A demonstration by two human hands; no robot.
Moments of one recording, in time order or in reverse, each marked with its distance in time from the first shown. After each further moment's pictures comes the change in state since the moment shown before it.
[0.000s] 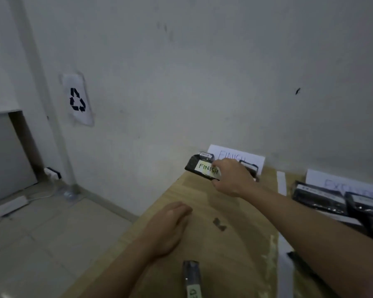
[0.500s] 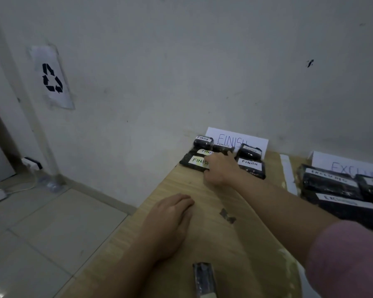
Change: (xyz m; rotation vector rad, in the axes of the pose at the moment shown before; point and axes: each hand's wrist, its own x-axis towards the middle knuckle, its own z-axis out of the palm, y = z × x) left_hand 0.004 -0.023 0.016 0.058 0.050 0.116; right_hand 0.045 0.004 0.074 -0.178 -0.236 0.054
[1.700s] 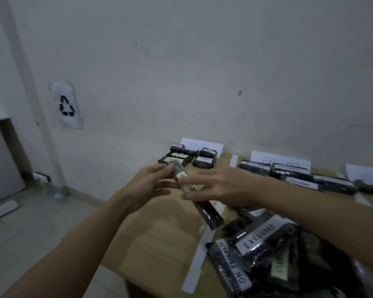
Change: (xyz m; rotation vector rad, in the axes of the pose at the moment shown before) left_hand -0.054 0.170 -0.101 -1.117 -0.065 -0.414; right_hand -0.272 0.035 -0.132 -0.243 0.381 -1.085
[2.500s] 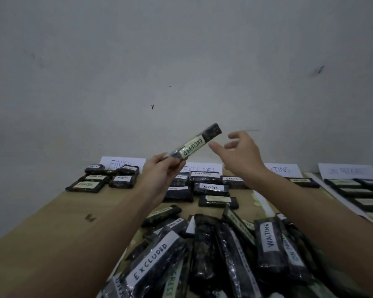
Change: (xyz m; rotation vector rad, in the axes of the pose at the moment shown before) left_hand 0.078 0.036 0.230 -0.598 -0.047 0.069; right_hand -0.174 0.030 -0.090 0.573 0.702 1.745
